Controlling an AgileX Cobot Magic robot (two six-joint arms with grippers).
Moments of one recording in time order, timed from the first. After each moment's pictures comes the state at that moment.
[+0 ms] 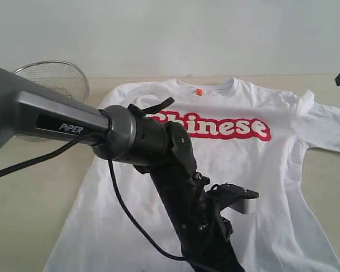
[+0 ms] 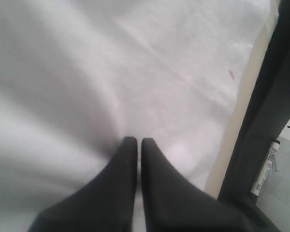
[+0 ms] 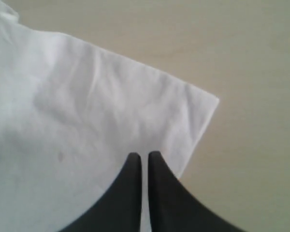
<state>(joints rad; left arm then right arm) -0.84 2.23 -1.35 -0.83 1.00 0.80 -0.47 2.41 -2.08 0.23 1.12 -0.31</state>
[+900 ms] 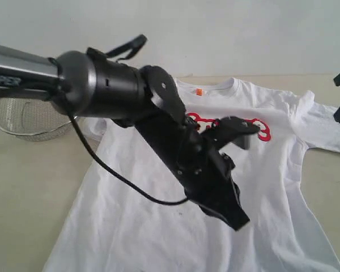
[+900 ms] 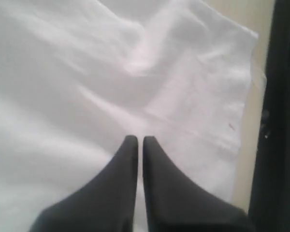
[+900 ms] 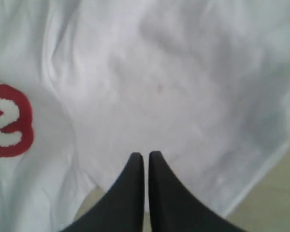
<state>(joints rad) -0.78 2.04 -1.38 -0.80 0.86 0.88 -0.51 2.33 -1.88 0.53 1.22 -0.49</state>
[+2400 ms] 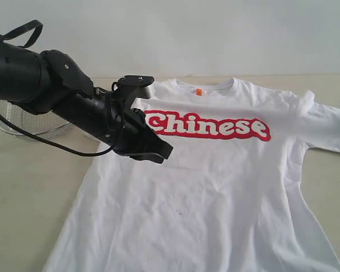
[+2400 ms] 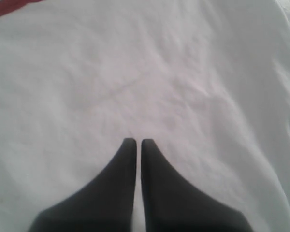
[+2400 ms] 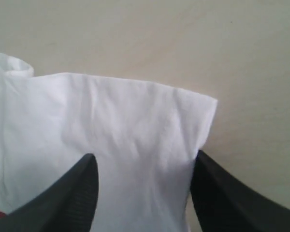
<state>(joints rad) -0.49 1.90 -1.14 -0.84 0.54 0.82 -0.63 2.44 -1.89 0.74 1.01 -0.44</state>
